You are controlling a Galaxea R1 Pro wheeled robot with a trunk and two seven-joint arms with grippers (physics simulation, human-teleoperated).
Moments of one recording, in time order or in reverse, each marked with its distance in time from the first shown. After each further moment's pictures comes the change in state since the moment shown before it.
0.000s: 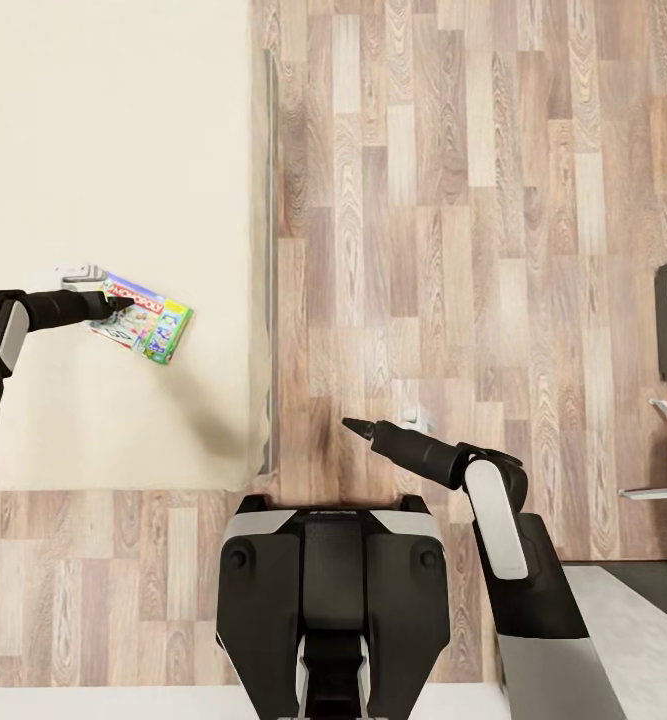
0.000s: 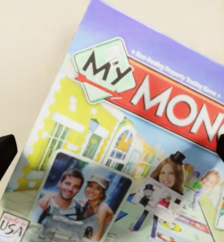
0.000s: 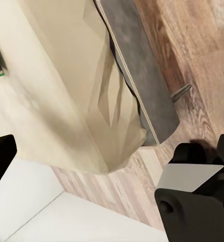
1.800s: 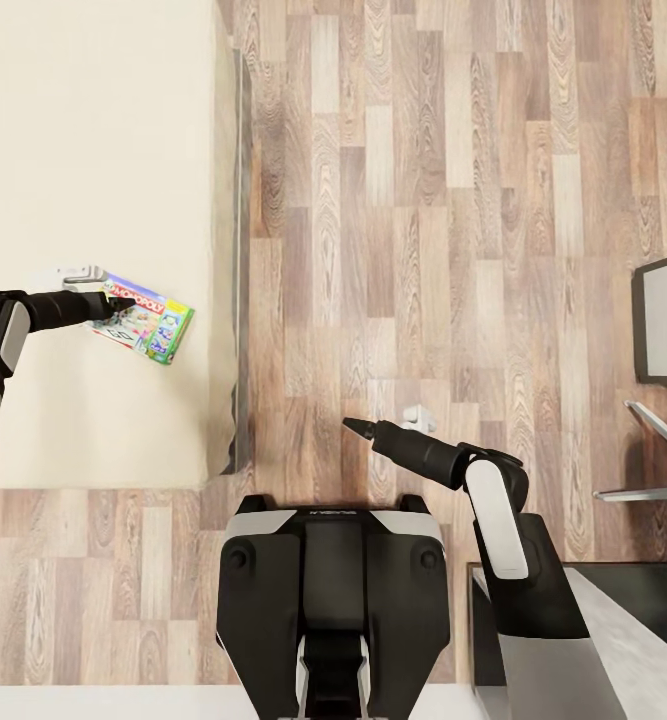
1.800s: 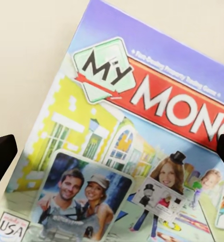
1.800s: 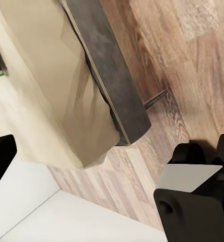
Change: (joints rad) left arm 0.000 -0.002 0.002 0.004 0.006 0.003 -0.002; right arm 0.000 -0.001 -0.002 0.000 0.002 -0.001 0.000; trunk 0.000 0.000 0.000
